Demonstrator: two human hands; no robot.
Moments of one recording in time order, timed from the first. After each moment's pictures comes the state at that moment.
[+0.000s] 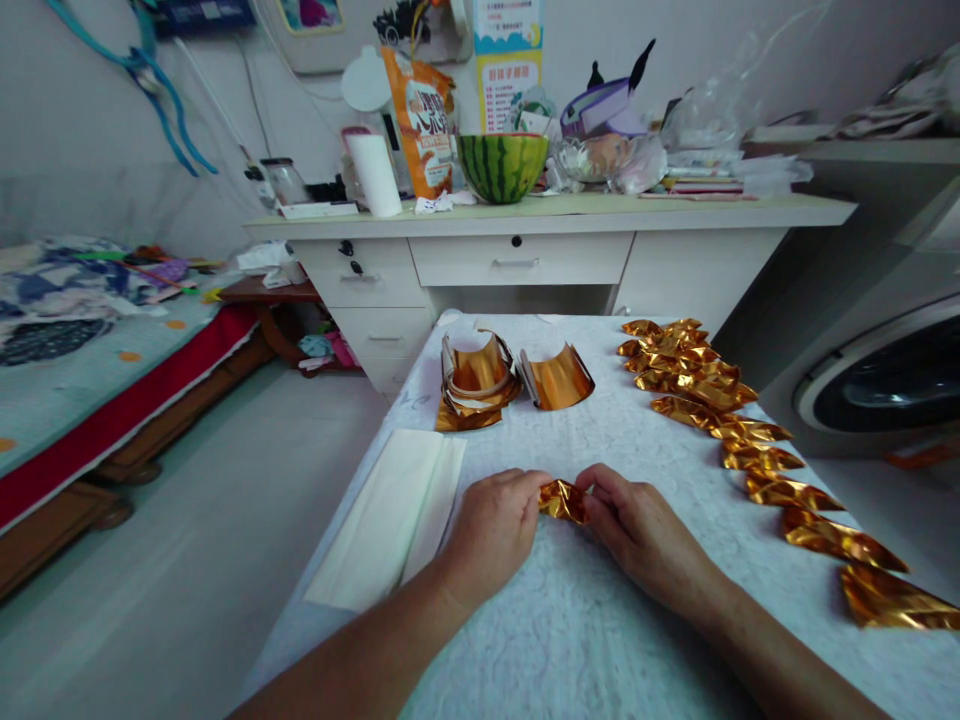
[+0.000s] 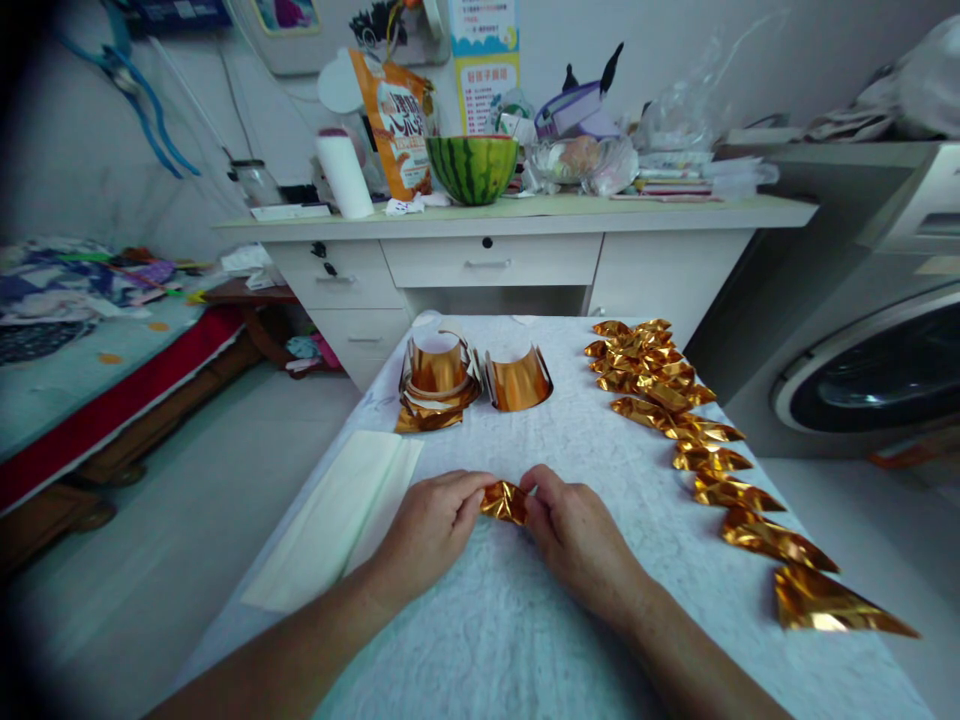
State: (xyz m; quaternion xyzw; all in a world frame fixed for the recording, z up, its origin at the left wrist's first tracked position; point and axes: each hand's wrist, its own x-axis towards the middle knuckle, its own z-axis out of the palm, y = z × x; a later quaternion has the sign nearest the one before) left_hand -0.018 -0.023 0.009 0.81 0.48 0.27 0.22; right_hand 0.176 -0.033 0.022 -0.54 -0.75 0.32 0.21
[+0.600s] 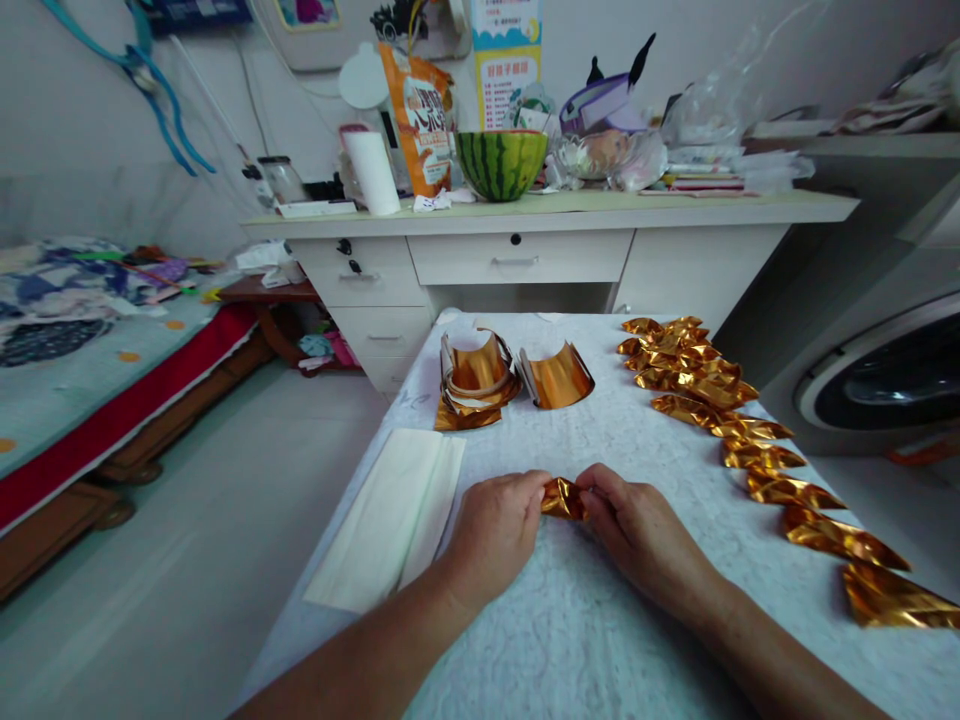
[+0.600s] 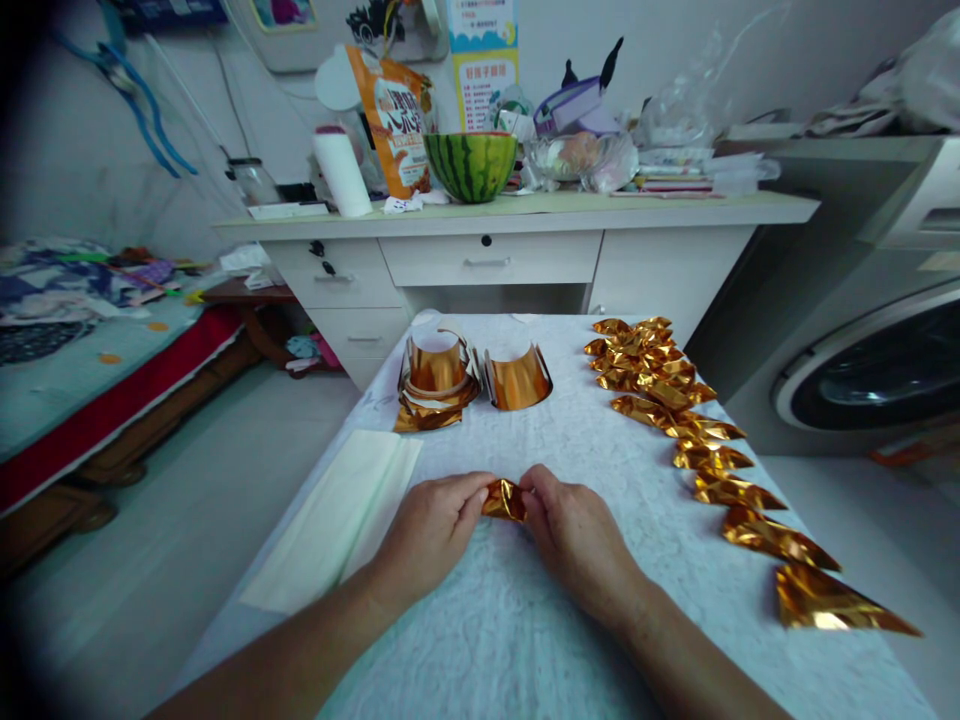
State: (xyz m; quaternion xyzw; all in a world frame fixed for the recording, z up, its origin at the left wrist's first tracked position) left_hand -0.015 -0.026 0.017 0.80 0.51 0.23 0.21; right_hand 0.175 -0.035 0.022 -0.55 -0.76 0.27 0.20
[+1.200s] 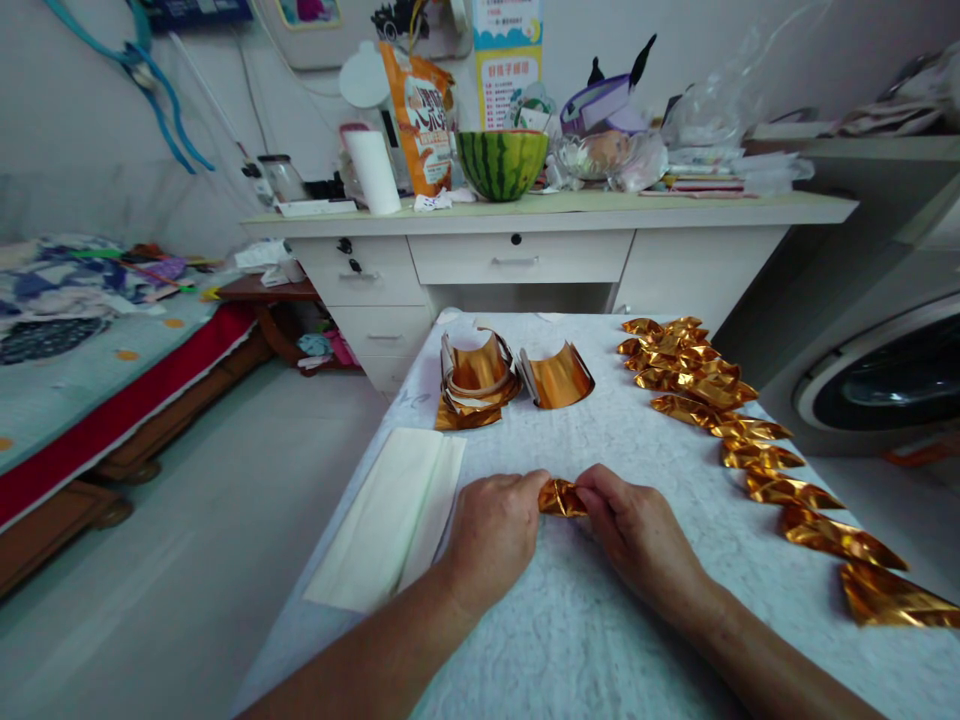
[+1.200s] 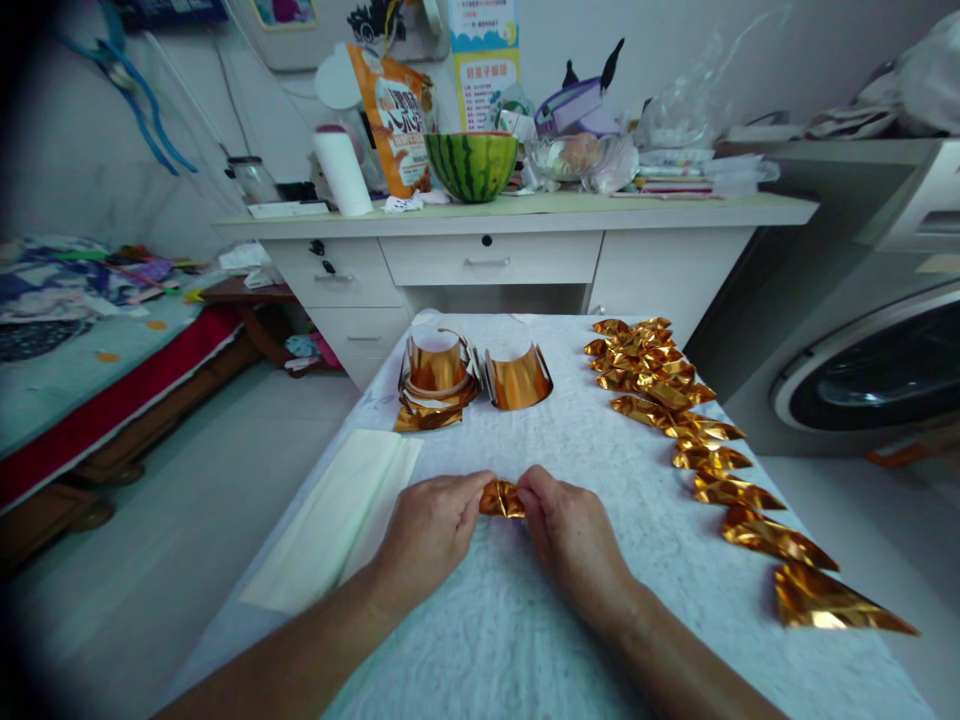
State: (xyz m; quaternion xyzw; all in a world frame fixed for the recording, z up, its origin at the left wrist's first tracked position) left_hand -0.016 -0.028 0.015 0.82 0.52 0.20 0.13; right_hand 0.168 -0.037 0.018 -0.56 -0.76 0.24 0.24
